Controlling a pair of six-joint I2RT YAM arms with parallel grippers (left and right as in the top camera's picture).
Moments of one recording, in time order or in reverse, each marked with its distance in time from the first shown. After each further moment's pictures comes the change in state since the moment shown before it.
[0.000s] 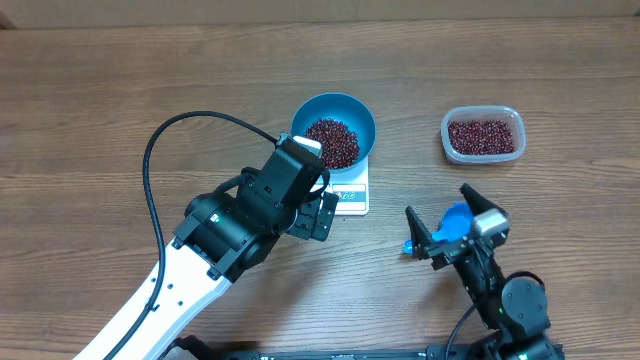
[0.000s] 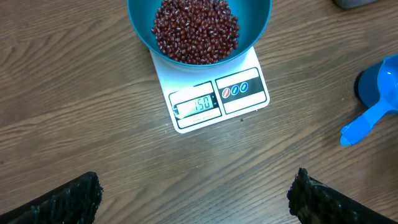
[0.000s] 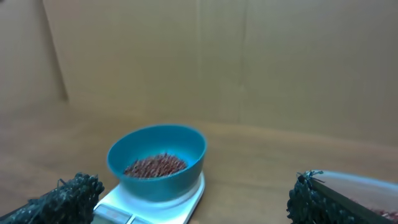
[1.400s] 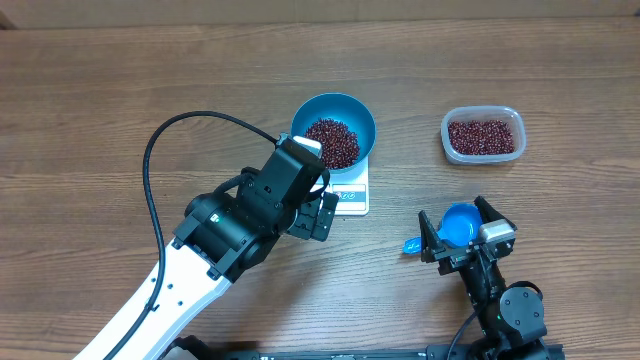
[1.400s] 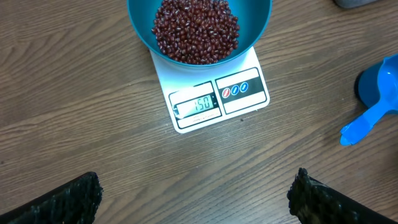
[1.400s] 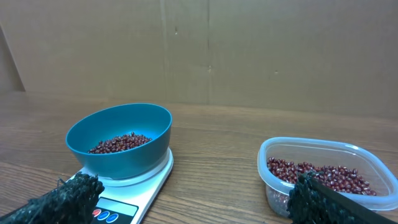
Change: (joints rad) left arm 0.000 0.000 0.000 0.000 0.000 0.000; right arm -0.019 -0.210 -0.058 -0.215 0.100 -0.006
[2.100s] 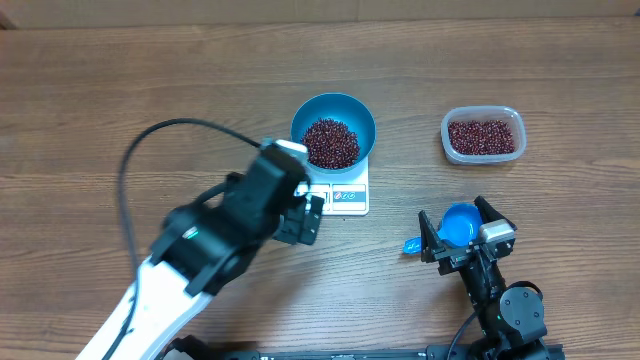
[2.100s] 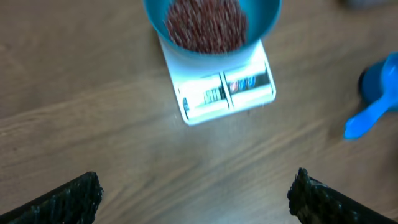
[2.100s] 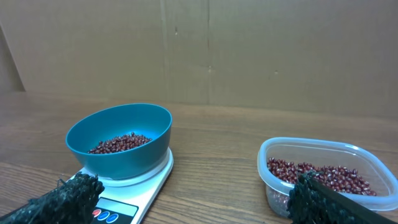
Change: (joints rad) left arm 0.040 -0.087 -0.023 -0.021 0.003 0.000; right arm 0.000 0.000 0.000 0.001 -0.001 0.000
